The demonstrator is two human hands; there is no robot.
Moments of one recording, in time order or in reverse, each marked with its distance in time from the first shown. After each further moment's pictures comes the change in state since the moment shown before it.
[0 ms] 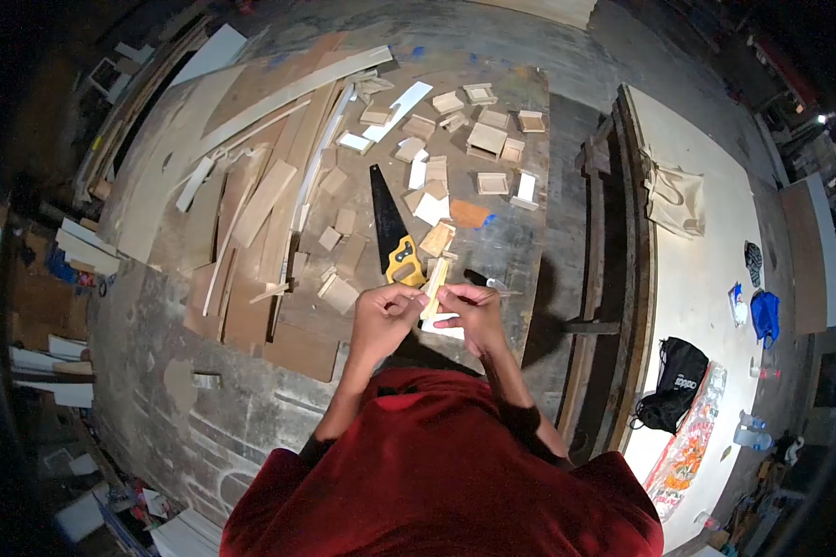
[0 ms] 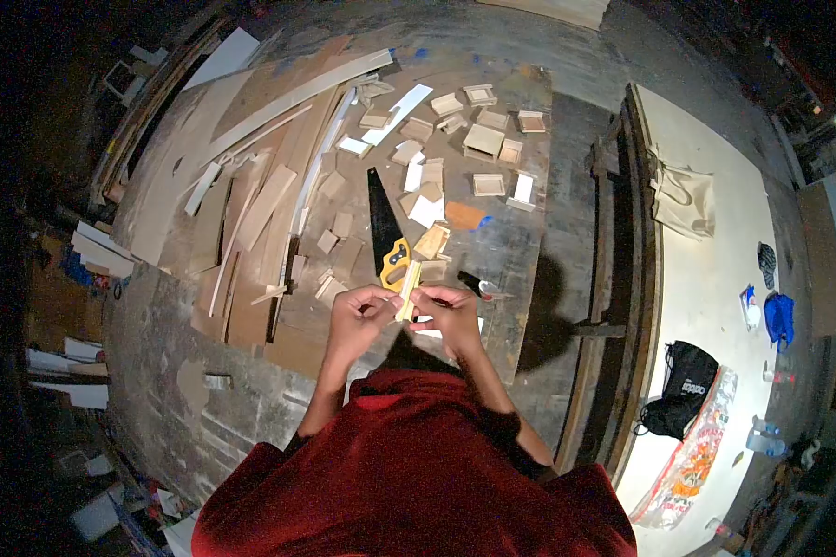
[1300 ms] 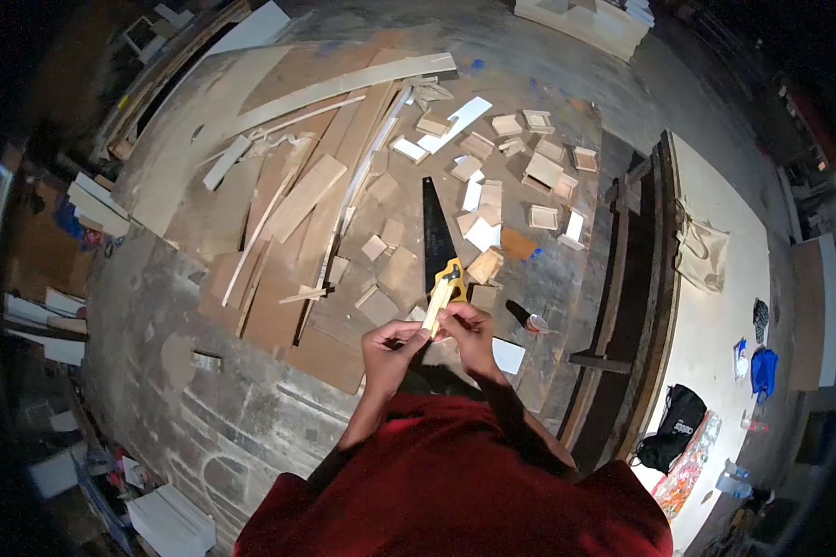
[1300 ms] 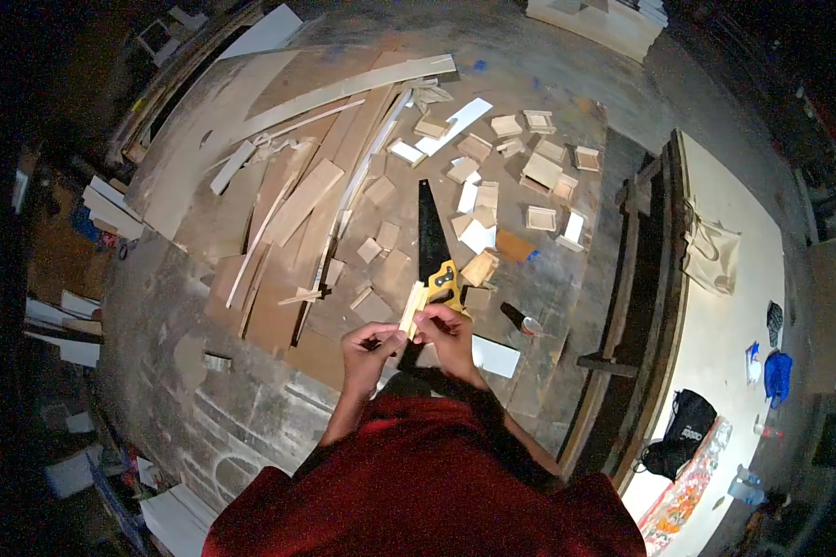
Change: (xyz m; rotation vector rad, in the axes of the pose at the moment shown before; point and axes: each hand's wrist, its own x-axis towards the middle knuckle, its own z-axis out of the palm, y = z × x) left_hand -0.012 -0.038 -0.079 -0.293 0.285 -0.063; right_hand 0.063 0.082 0.079 -0.015 -0.170 -0.149
